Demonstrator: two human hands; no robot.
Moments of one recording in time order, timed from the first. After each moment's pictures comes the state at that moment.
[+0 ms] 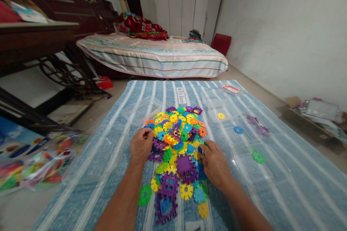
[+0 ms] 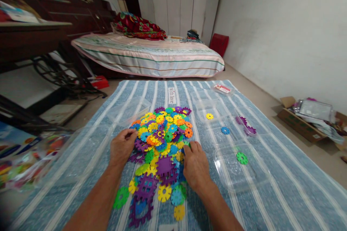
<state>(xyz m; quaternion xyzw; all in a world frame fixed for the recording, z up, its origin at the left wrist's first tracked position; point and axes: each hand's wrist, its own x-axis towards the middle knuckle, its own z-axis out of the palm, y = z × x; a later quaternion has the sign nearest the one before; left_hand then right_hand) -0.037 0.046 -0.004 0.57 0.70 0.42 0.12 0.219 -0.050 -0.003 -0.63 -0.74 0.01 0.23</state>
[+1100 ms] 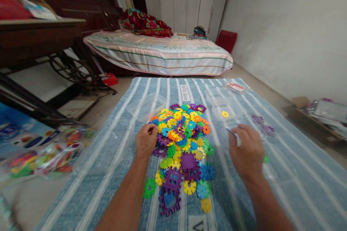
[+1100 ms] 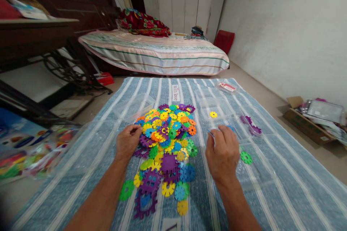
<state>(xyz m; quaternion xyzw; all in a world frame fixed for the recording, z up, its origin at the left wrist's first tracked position) -0.035 0.045 -0.004 0.56 0.70 0.42 0.12 0.257 -0.049 0.054 -0.64 -0.62 -0.18 0.41</state>
